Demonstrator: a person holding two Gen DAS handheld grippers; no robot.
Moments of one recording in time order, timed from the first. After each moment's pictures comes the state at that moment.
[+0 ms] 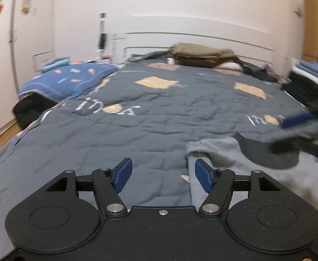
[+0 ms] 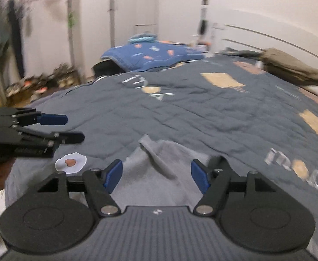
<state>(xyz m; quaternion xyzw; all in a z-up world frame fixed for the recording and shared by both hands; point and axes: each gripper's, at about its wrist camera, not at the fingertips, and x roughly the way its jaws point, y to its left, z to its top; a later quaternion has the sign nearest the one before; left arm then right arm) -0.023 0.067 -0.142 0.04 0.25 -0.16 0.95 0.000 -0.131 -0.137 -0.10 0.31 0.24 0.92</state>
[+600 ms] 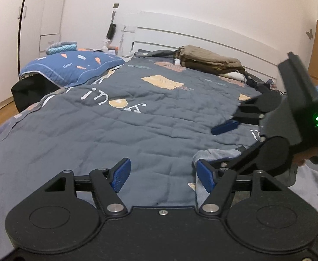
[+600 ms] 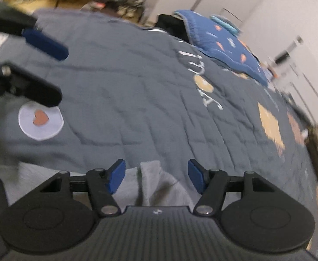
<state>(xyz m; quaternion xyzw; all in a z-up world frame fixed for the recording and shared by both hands) -0.001 0.102 -0.138 -0.04 0.27 -0.14 0.95 0.069 -0.035 -0.173 -0.40 0.30 0.33 0.80</state>
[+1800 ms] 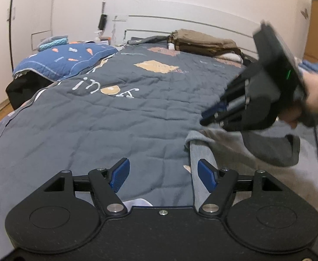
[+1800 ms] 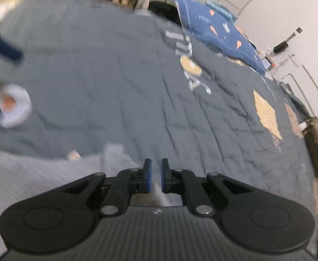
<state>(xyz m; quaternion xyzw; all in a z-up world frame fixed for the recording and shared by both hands) 0.002 0.080 -0.155 0.01 0.30 -0.16 0.94 0.100 -0.064 -0.168 -0.38 0.33 0.33 0.80</state>
